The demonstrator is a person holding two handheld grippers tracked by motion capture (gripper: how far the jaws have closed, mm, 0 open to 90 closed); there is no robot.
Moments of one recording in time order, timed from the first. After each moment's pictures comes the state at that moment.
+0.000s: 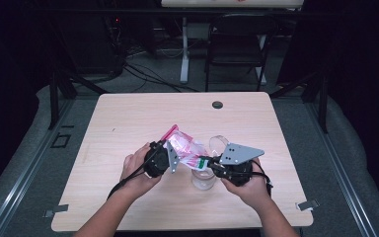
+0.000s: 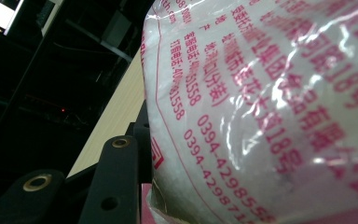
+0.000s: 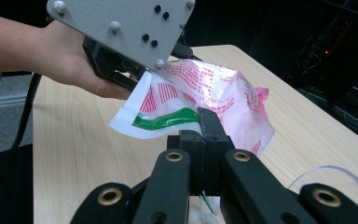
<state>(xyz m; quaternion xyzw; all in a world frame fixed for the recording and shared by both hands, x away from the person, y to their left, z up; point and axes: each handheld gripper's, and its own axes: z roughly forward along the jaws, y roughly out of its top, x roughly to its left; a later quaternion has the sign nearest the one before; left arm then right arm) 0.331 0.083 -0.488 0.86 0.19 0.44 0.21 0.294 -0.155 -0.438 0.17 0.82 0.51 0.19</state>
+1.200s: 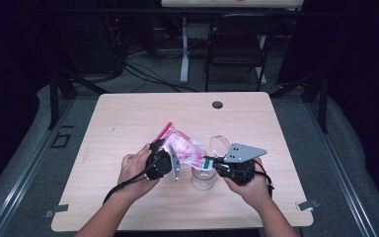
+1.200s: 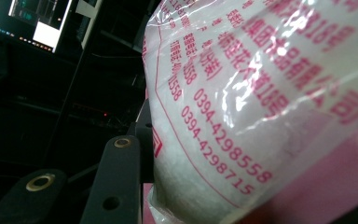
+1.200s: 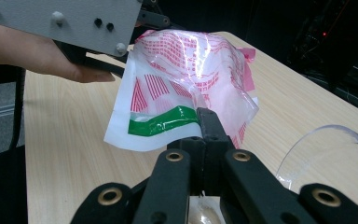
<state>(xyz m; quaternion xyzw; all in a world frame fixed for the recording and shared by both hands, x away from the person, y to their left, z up) 0.320 0.080 -0.490 0.84 0.15 0.50 0.16 0.302 -0.166 -0.456 0.21 0.82 0.51 0.18</state>
